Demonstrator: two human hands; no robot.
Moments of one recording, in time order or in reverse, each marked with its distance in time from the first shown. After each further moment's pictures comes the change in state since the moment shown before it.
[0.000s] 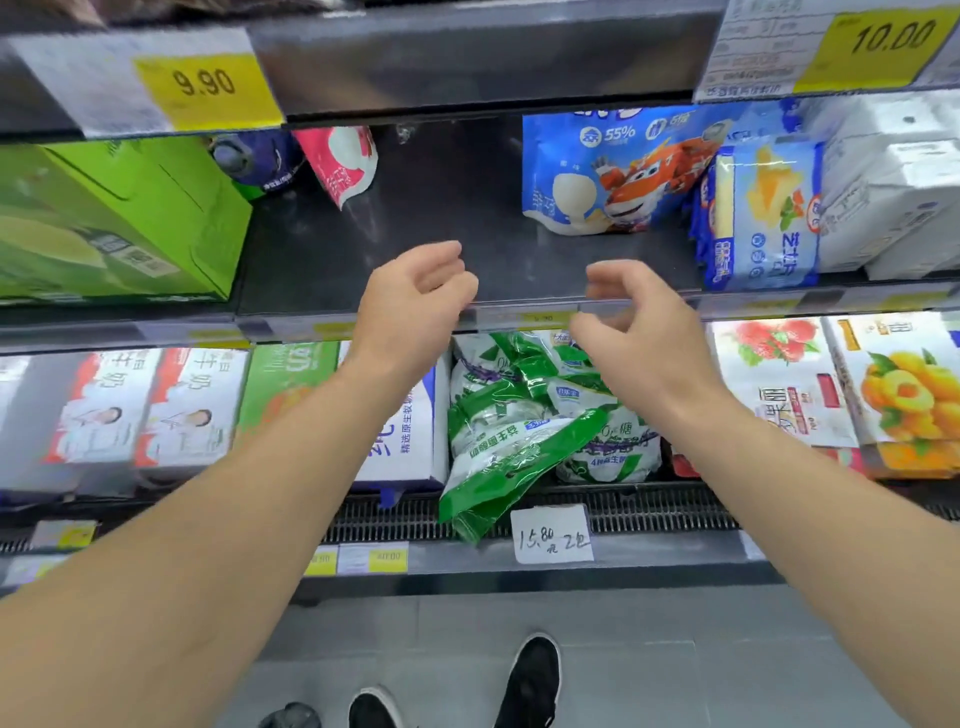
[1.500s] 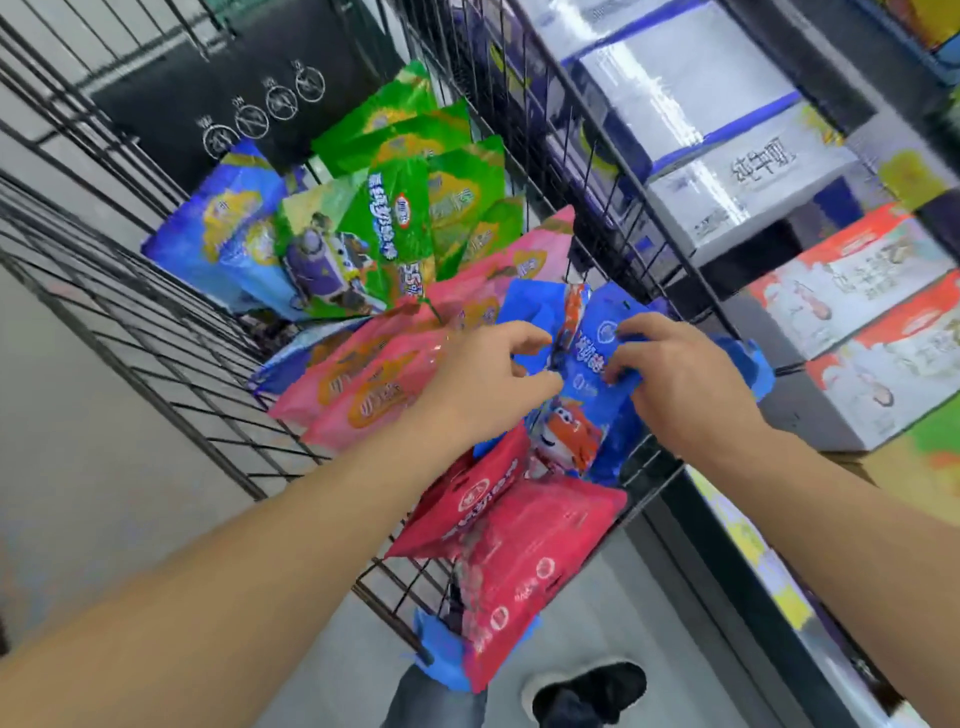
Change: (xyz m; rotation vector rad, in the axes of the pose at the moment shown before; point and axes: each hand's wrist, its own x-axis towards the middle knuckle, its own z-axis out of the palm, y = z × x) left_hand -0.321 -0.279 -0.492 0.068 0.476 -0.400; right_hand -0.268 -0.234 0.505 -0.809 -0.901 -1.179
